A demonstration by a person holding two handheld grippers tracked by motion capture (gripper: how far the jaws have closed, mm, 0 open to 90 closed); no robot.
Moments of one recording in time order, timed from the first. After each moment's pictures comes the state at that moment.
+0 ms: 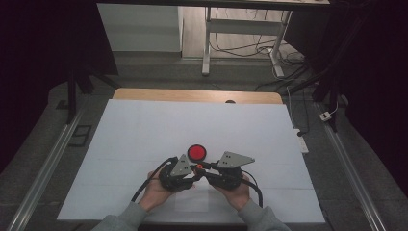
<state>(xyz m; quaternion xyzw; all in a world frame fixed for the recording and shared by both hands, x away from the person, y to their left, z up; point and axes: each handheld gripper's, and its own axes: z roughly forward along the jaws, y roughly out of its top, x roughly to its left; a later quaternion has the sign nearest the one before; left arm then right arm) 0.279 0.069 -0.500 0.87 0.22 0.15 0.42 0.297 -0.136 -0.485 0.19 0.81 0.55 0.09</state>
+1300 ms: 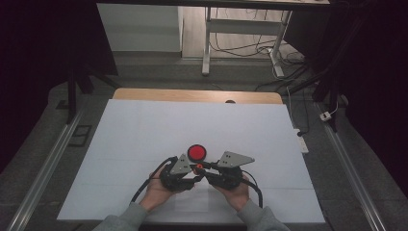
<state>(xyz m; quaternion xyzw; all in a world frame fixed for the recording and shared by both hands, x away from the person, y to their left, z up) 0.284 0.069 -0.507 0.86 0.23 0.13 0.43 0.298 -0.136 -0.486 0.20 0.81 0.55 0.09</state>
